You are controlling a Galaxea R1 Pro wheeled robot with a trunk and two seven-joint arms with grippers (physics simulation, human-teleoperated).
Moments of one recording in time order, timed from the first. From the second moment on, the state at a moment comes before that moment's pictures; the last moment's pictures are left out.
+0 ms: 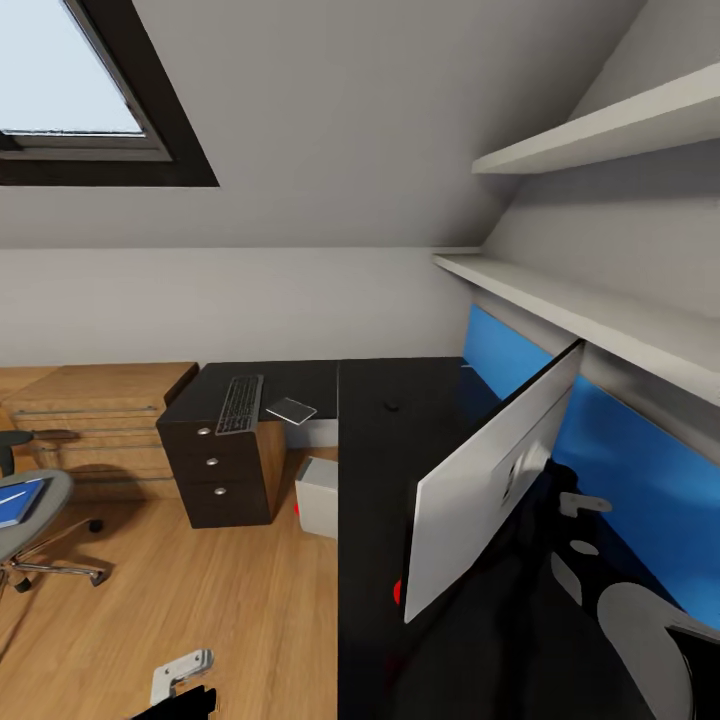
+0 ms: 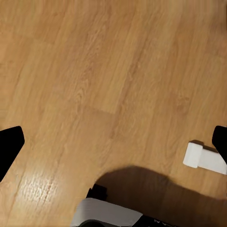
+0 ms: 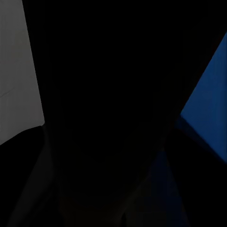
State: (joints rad) left arm -0.07 -0.05 0.23 -1.10 0.11 0.55 0.16; right arm -0.85 -0.20 -0.28 -0.14 0.16 -0.28 -0.18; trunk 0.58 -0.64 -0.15
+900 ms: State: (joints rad) left arm -0.07 -0.09 0.25 -1.46 0.14 0.45 0.17; right arm -0.85 -0.20 -0.26 -0.14 0.17 -0.28 -0.14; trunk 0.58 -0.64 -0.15
